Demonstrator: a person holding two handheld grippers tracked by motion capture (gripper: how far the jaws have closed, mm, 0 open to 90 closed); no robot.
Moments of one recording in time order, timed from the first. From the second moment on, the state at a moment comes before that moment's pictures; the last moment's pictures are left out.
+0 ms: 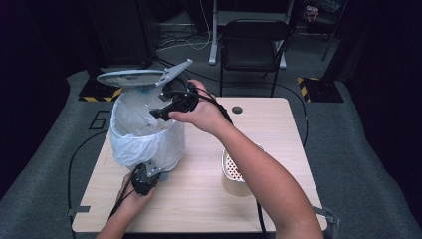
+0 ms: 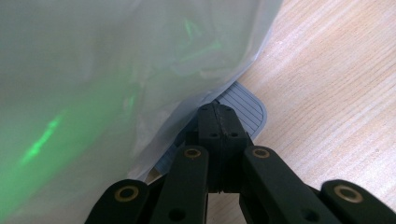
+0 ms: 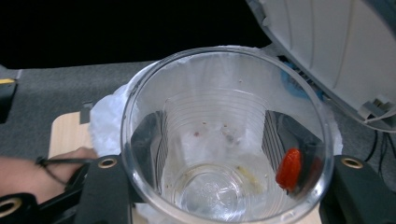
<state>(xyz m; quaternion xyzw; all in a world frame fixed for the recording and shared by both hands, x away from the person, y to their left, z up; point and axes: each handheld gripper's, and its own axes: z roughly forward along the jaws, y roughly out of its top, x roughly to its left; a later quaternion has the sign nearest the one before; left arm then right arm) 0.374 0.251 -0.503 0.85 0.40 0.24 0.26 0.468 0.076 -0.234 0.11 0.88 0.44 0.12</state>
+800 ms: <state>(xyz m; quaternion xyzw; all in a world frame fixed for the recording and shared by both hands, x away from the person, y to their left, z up) 0.377 0.253 -0.502 0.84 0.41 0.23 0.26 0.469 0.131 -0.279 0.21 0.85 0.47 0.15</state>
